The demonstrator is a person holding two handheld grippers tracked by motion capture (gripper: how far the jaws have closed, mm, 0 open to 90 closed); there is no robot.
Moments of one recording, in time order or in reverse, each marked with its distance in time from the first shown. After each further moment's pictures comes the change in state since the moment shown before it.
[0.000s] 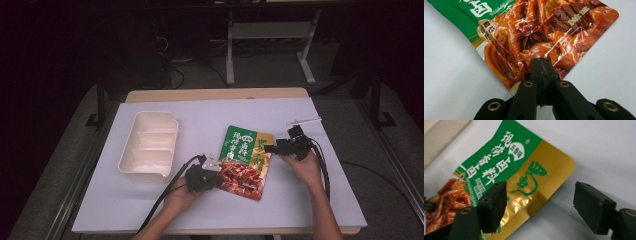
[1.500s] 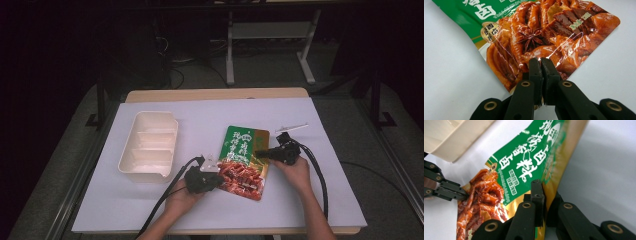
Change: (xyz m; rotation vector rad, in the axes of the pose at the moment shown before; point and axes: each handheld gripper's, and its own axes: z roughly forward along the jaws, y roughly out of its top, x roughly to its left) left arm -0.003 -0.006 0.000 -0.056 0.025 -0.029; right arm 0.021 -0.010 0.023 0.025 0.185 -0.036
